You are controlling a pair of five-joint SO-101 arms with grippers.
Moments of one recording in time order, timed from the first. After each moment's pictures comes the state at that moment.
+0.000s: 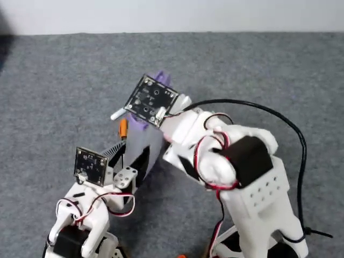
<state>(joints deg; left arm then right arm) 16.8 -102.3 77.3 59.3 7.4 -35.7 -27.7 -9.8 100.5 27.7</state>
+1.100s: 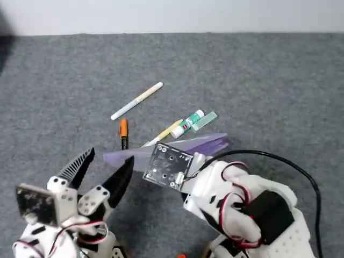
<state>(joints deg) 11.3 -103.1 50.1 79.2 9.5 -42.5 -54.6 17.8 99.7 29.7</state>
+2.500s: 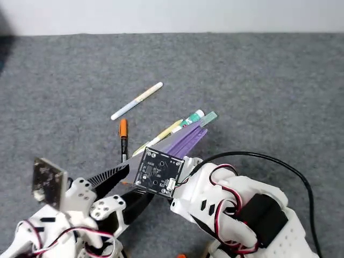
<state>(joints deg) 32.0 -89.4 39.7 87.9 22.2 -48.3 -54.6 19.1 93.5 27.1</state>
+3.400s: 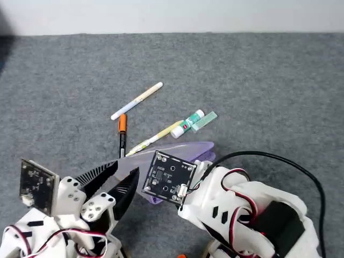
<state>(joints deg) 27.8 -84.7 30.2 91.7 16.9 -48.4 -54.7 11.6 99.8 27.1</state>
